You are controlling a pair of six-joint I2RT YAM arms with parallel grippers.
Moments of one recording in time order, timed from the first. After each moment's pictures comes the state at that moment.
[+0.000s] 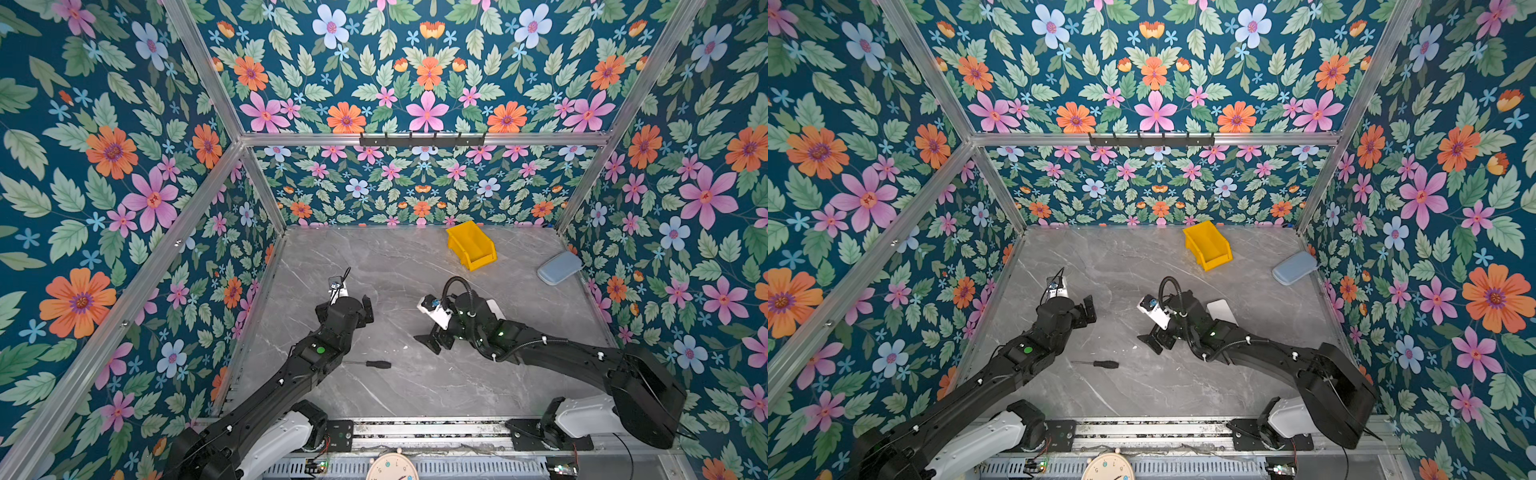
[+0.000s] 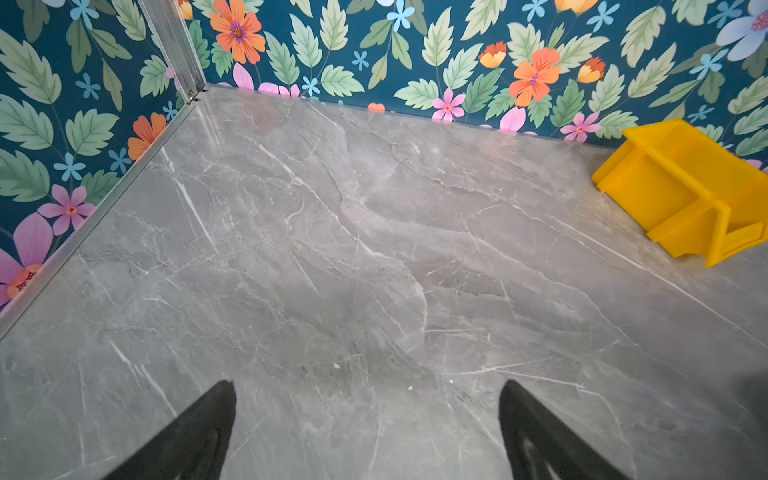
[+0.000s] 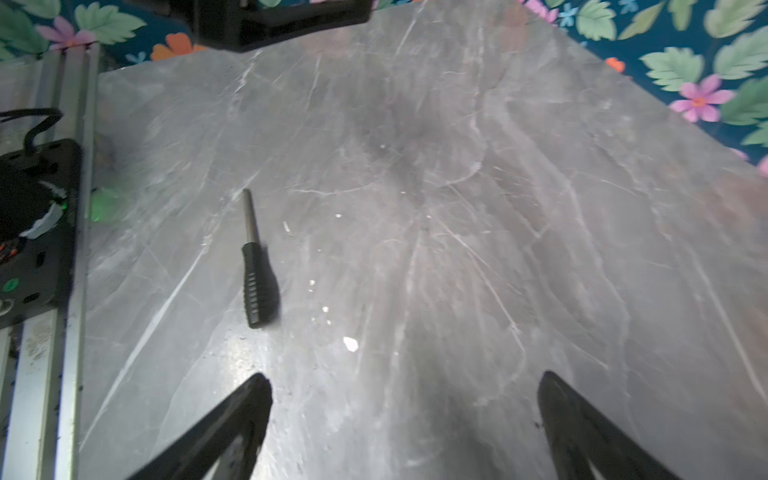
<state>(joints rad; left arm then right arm) -0.58 0.93 0.57 -0.21 -0.51 -0.43 0.85 1.42 0.76 0.08 -0.22 -0.19</state>
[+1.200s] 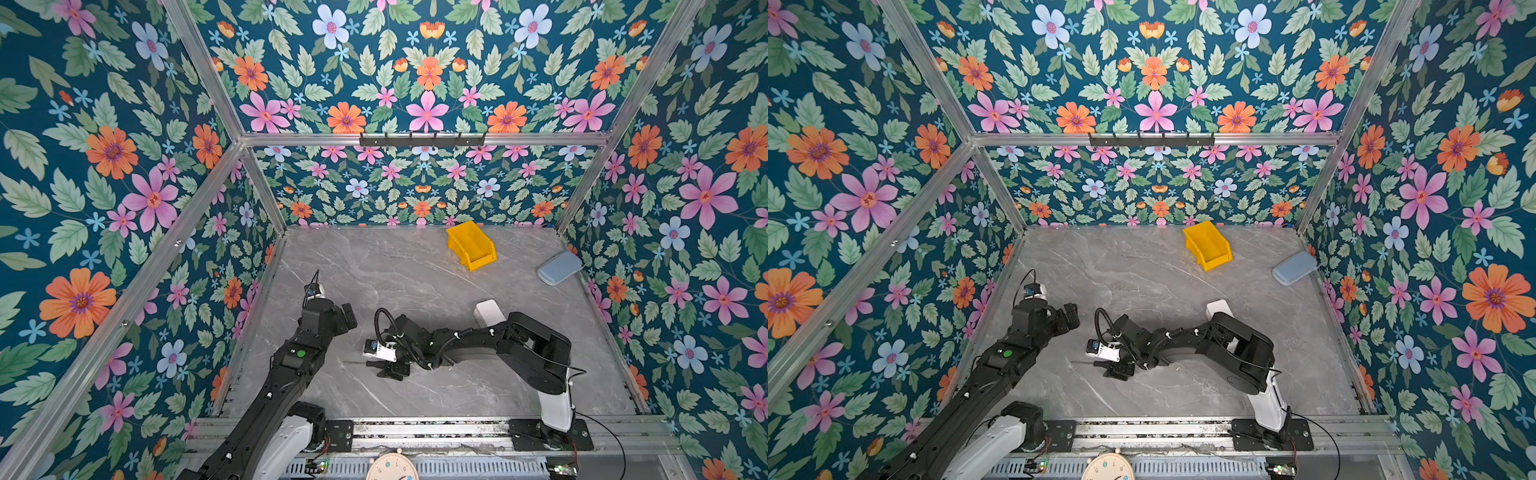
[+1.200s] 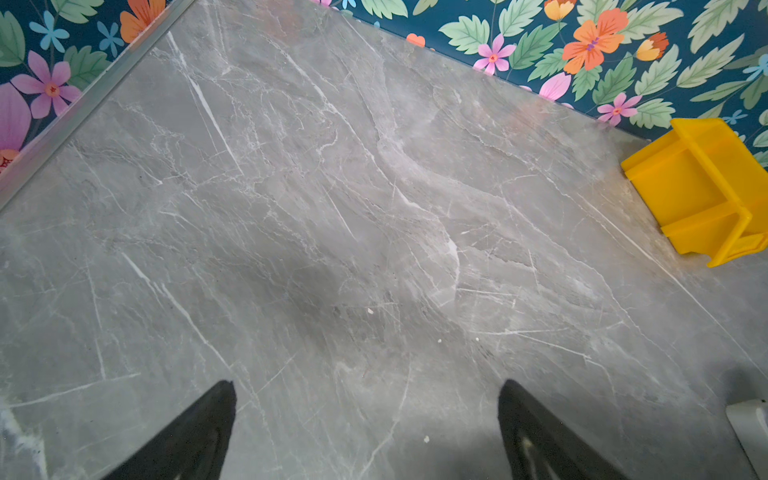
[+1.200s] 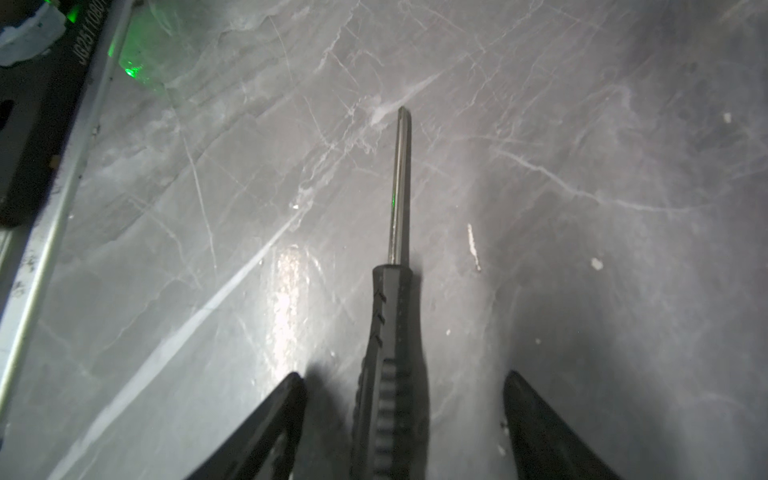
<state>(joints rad) -0.32 0.81 0.53 -0.36 -0.22 -0.46 1.07 1.98 1.08 0.06 -0.28 -0.36</state>
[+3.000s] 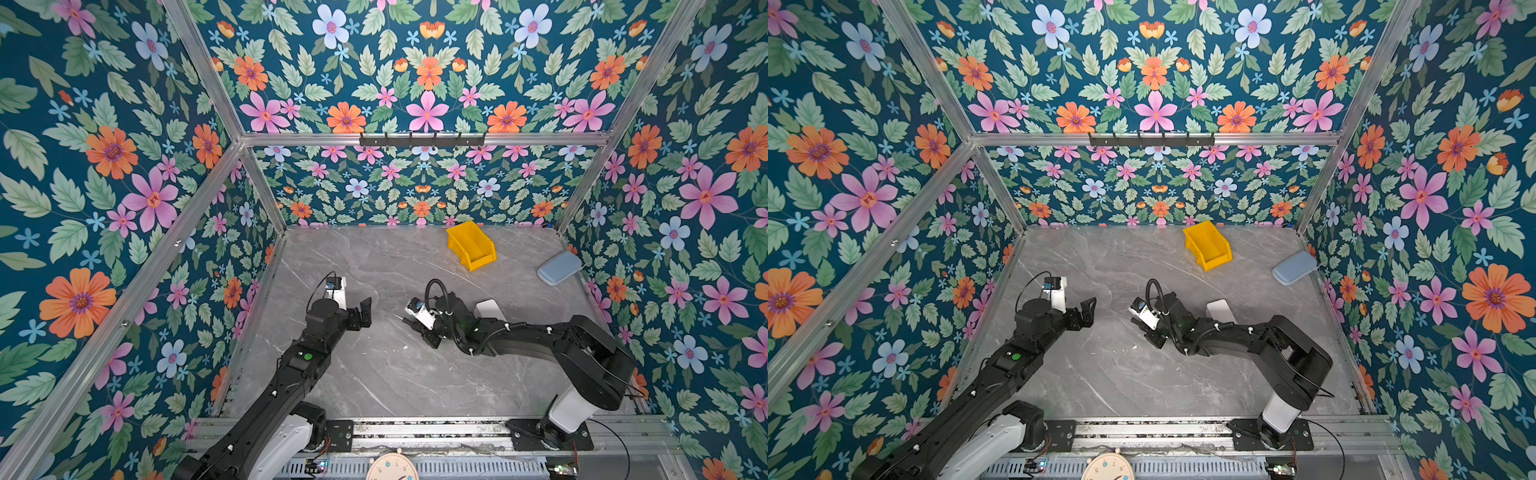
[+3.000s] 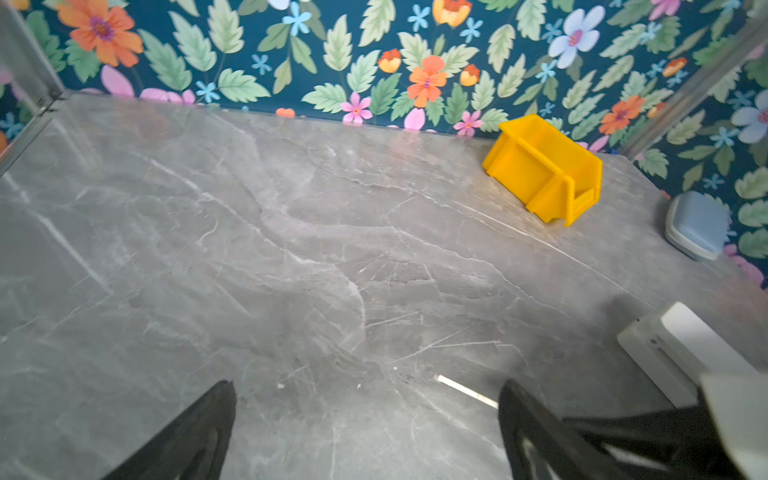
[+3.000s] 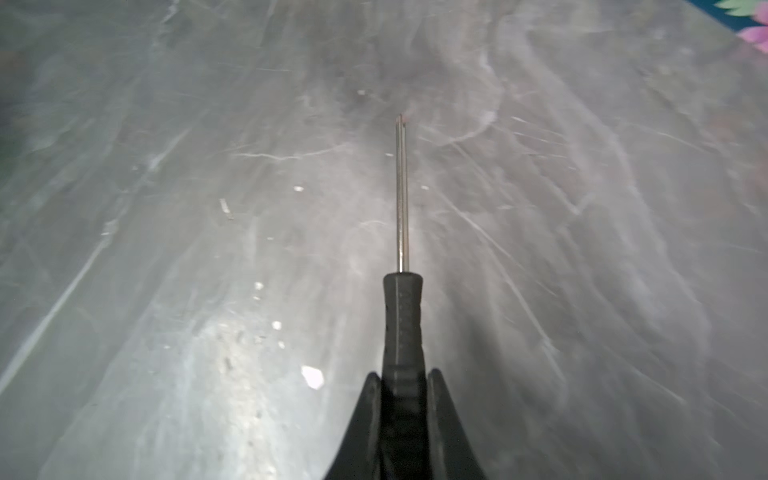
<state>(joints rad) -0.44 0.85 0.46 0.01 -0.06 -0.24 0.79 1.62 0.79 0.20 -0.15 -0.17</state>
